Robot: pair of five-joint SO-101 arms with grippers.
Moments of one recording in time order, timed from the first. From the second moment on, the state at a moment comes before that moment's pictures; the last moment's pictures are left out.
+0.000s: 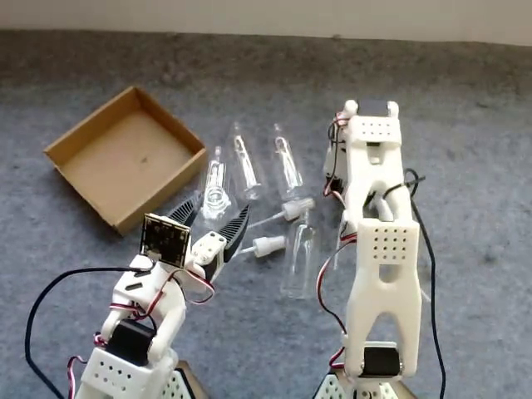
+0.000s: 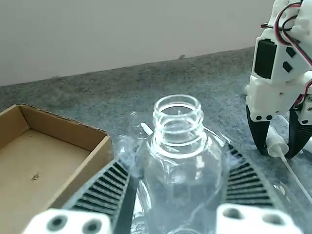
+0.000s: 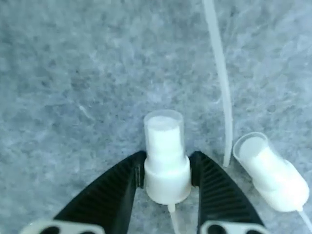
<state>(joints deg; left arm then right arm) 16.0 -103.7 95.9 28.4 6.3 -2.7 59.1 -55.4 99.8 -24.4</state>
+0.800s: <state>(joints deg) 20.9 -103.7 95.9 30.0 6.3 -2.5 46.8 -55.1 100.1 0.5</state>
